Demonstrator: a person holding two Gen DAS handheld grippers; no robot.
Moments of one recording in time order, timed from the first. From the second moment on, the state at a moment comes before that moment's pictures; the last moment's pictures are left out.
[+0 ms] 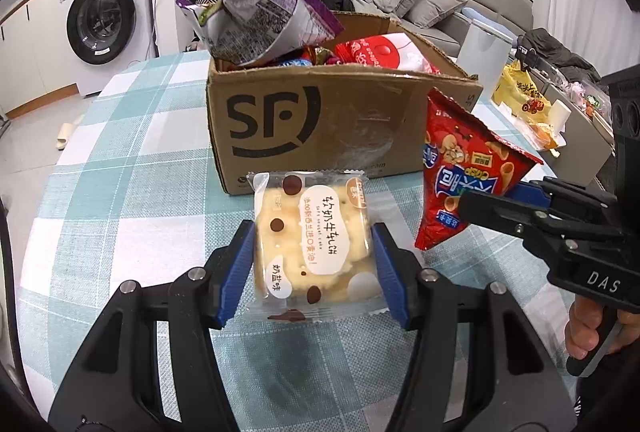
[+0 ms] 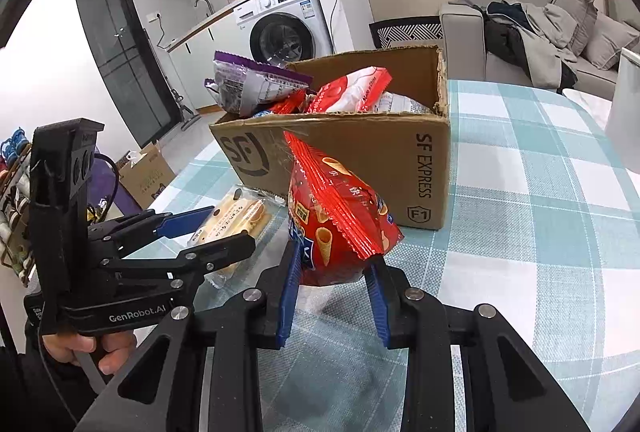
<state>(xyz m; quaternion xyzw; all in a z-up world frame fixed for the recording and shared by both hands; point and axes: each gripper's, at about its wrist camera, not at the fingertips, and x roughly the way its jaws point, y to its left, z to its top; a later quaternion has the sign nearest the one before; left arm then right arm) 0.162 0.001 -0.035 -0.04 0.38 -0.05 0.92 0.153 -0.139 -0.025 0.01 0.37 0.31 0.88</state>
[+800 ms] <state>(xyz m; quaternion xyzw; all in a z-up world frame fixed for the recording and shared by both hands) 0.114 0.018 0.040 -0.04 0.32 -0.03 0.95 0.124 -0.152 0.033 0.04 0.30 0.33 0.89</state>
